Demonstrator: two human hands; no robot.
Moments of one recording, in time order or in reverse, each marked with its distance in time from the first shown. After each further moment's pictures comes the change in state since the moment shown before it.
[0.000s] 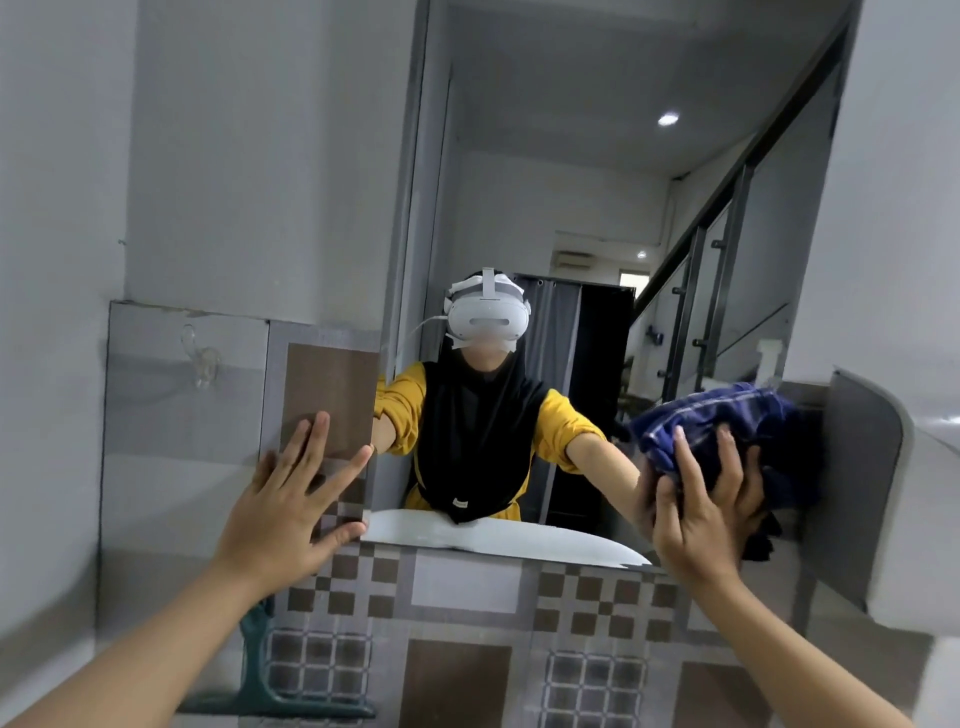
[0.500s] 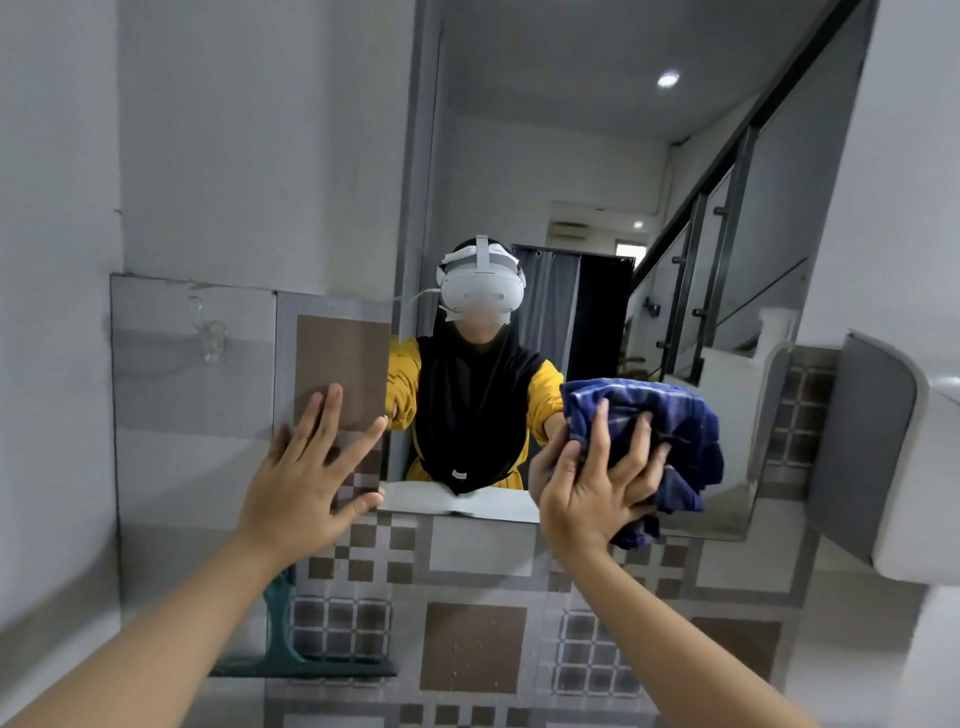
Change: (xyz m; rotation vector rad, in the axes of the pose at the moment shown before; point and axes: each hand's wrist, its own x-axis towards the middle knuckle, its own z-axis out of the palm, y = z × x) left_hand -0.001 0.000 0.001 -0.031 -0.019 0.012; right_hand -0.050 -0.127 0.045 0.075 0.178 0.351
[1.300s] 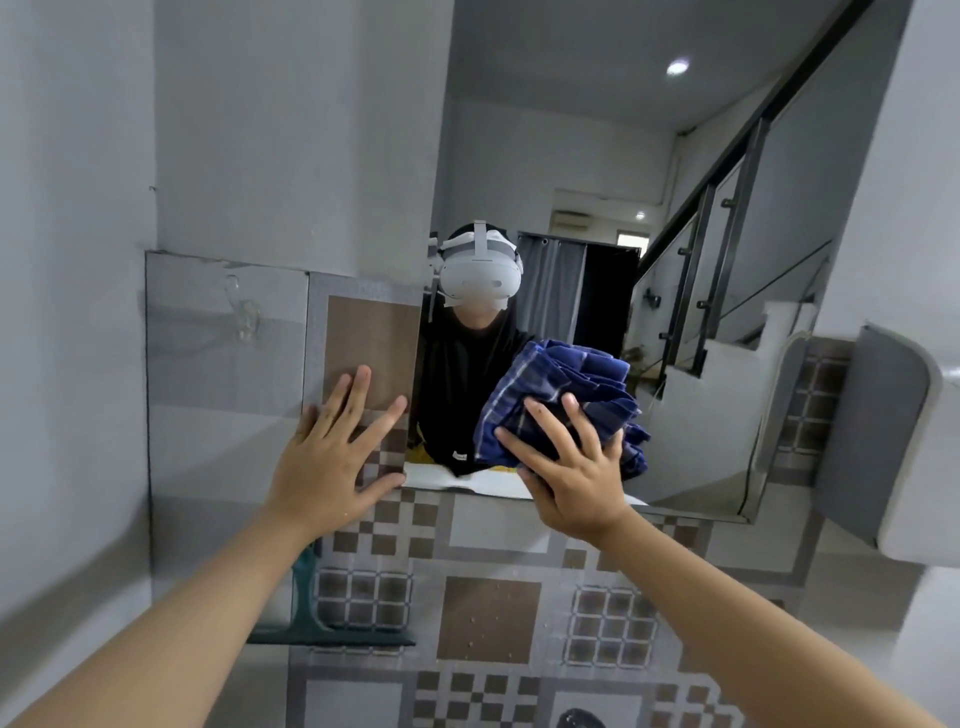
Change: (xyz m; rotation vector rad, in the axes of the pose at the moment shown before) left_hand -0.003 -0.002 -0.003 -0.038 -0.013 -0.014; right_hand 0.014 0.019 -0.007 -0.093 -0.213 -1.124
